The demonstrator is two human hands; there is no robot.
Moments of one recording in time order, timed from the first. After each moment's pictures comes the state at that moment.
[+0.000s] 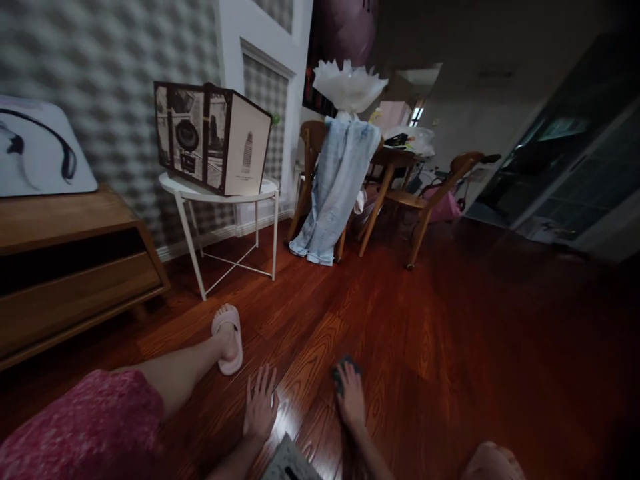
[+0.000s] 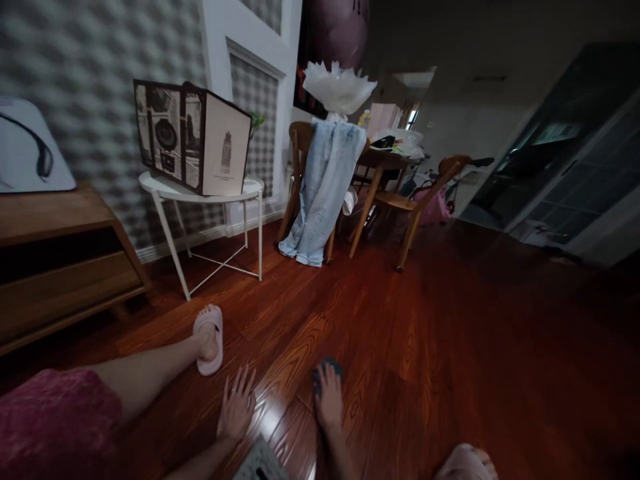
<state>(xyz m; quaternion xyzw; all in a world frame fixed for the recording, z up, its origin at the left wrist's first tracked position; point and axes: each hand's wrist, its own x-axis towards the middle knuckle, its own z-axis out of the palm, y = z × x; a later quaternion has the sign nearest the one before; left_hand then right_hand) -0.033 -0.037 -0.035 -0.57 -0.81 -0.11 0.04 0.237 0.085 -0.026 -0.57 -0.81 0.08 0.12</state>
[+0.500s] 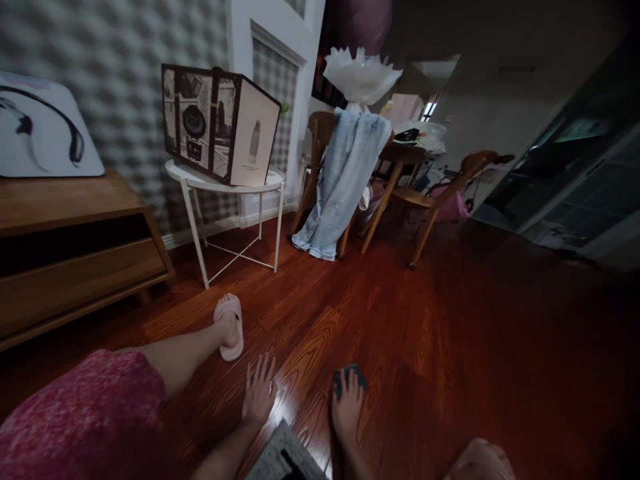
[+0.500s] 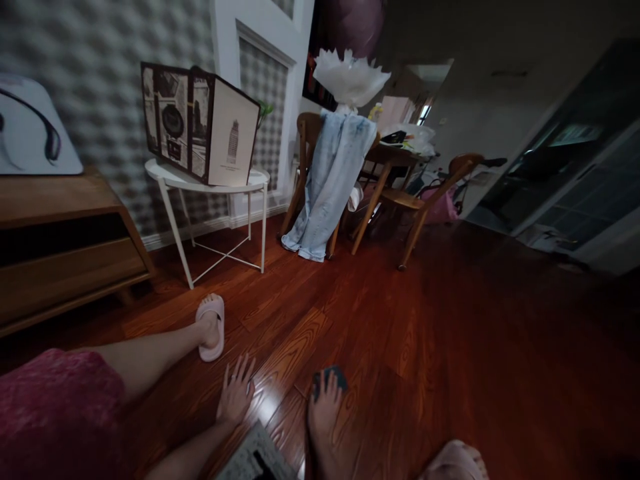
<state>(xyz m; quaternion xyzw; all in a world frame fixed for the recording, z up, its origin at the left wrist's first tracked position) -0.032 -0.039 -0.029 -0.57 -0.81 -0.11 0.02 0.225 0.044 -0.043 -0.66 -0.73 0.05 0.18</state>
